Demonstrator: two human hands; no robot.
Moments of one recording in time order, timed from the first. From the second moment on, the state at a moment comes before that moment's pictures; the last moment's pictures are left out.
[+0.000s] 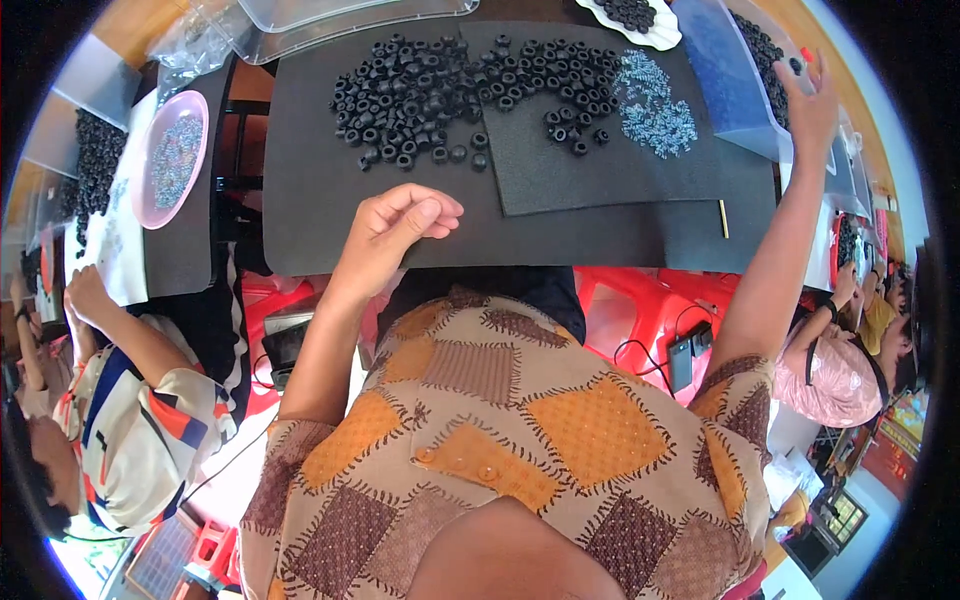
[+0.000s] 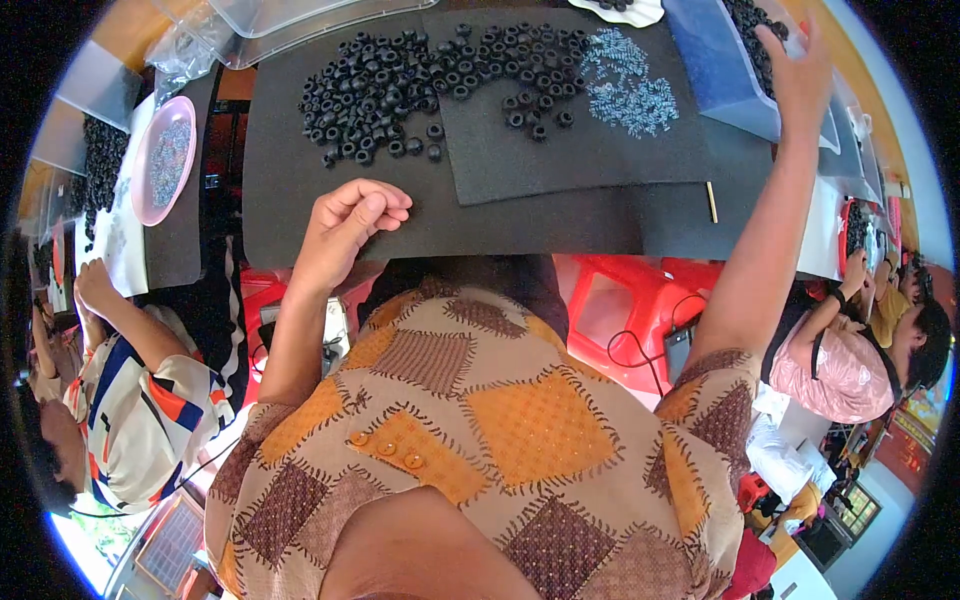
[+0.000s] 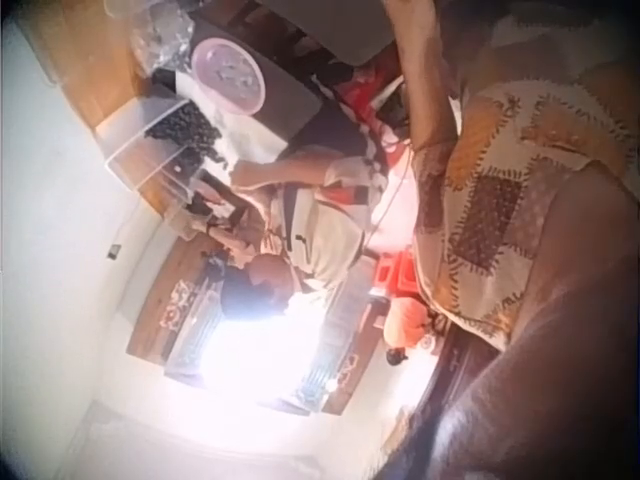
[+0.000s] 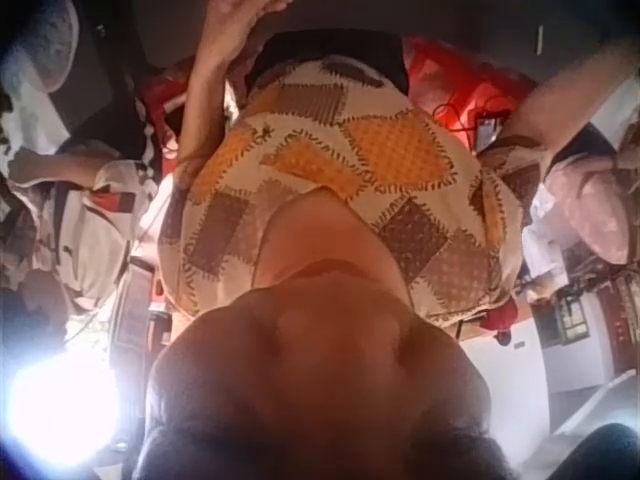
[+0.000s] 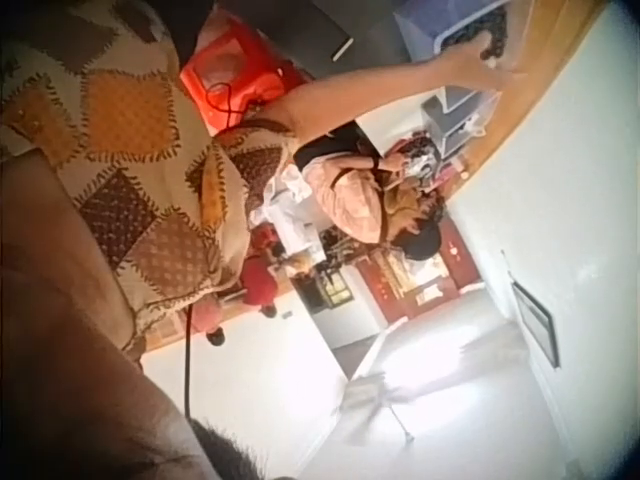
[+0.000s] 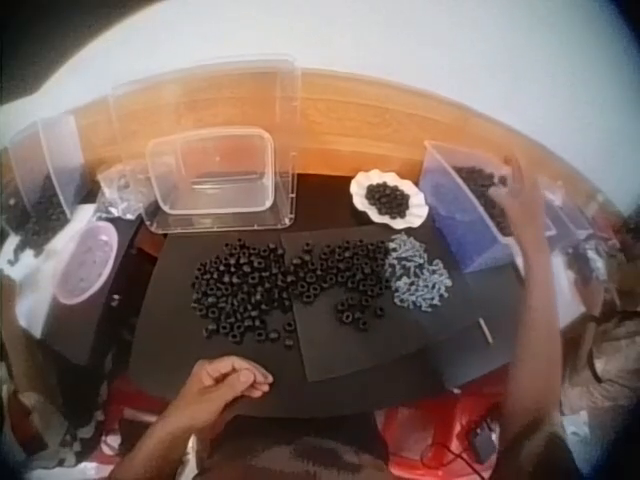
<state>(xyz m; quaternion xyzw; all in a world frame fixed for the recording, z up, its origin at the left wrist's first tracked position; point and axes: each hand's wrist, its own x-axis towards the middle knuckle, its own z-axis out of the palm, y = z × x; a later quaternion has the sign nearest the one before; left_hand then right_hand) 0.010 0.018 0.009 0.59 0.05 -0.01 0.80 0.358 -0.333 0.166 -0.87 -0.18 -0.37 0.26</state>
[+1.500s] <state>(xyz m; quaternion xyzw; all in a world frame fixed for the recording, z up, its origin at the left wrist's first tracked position) 0.016 -0.003 0.006 0.61 0.06 0.04 0.79 0.286 -0.280 0.049 -0.89 -0.37 -0.08 0.26</state>
